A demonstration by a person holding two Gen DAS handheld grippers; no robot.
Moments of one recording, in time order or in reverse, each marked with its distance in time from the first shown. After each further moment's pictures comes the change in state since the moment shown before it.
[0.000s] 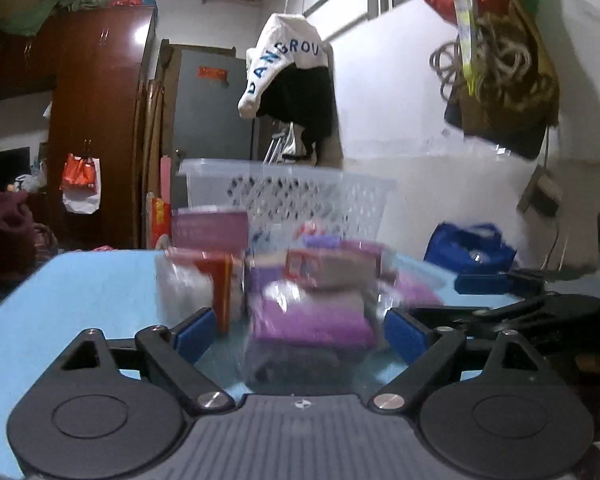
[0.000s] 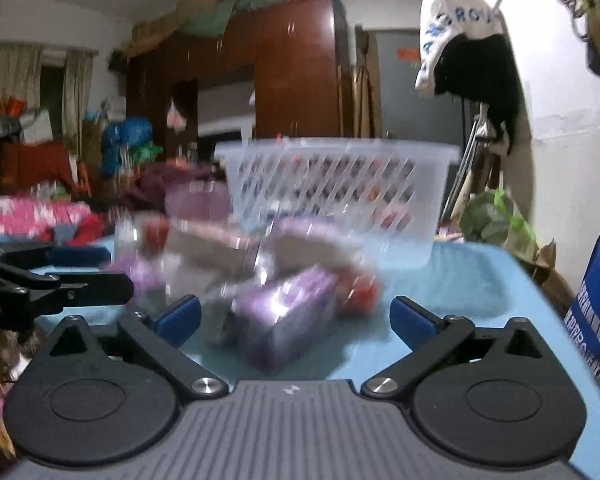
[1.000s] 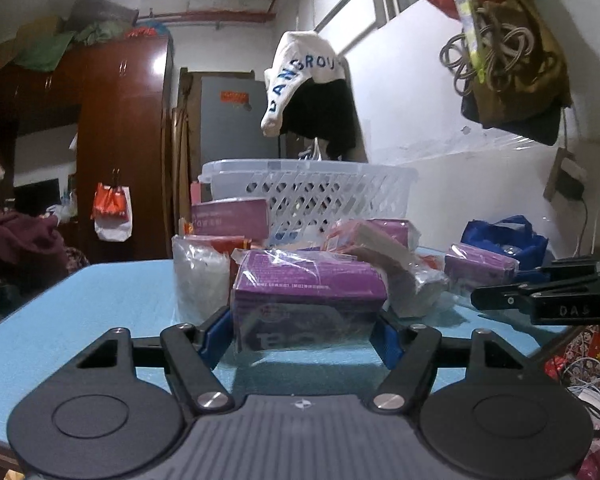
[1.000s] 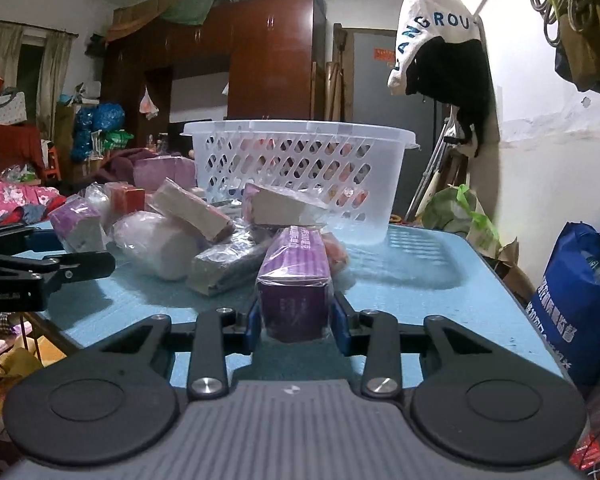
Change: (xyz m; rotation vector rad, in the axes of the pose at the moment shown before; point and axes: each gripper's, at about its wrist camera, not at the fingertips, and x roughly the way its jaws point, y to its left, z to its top) left arm -0.007 -0.004 -0.030 0.054 -0.091 0.108; right arm -0.019 -0.021 -0.009 -0.018 -0.010 -0.111
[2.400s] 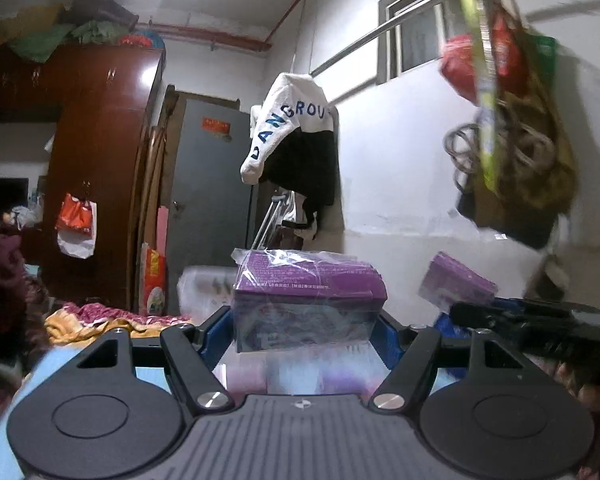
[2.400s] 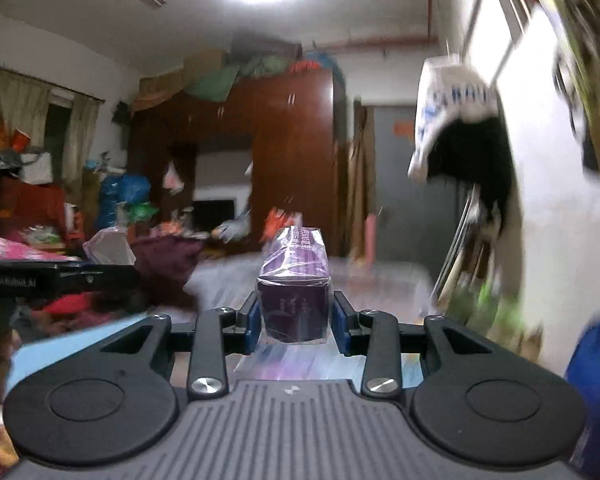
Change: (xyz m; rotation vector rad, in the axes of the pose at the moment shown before) left arm 0.057 0.048 0.134 -0.133 -0.067 -0.136; right arm 0.026 -0.014 0.118 -0.029 -0.238 0.061
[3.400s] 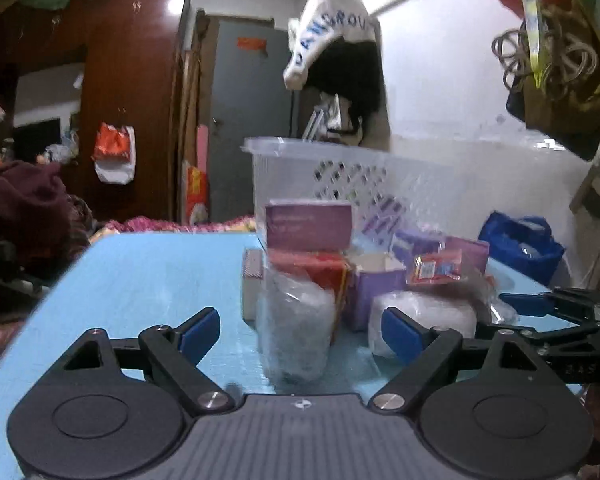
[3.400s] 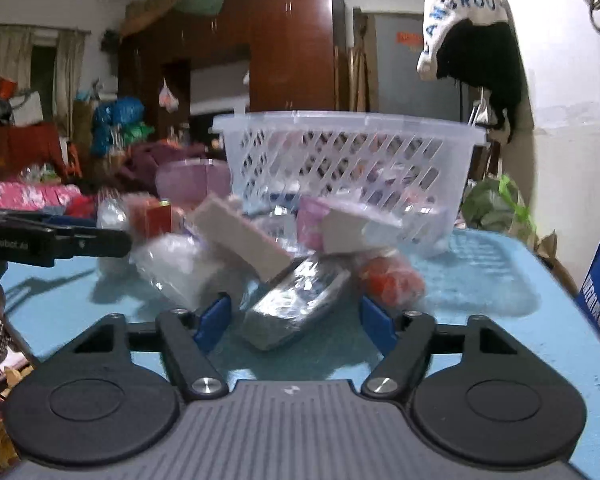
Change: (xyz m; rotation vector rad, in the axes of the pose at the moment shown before) left arm -0.027 0.035 -0.087 0.015 0.261 0.122; right arm 0.019 0.043 -0.079 0.069 0.300 0.024
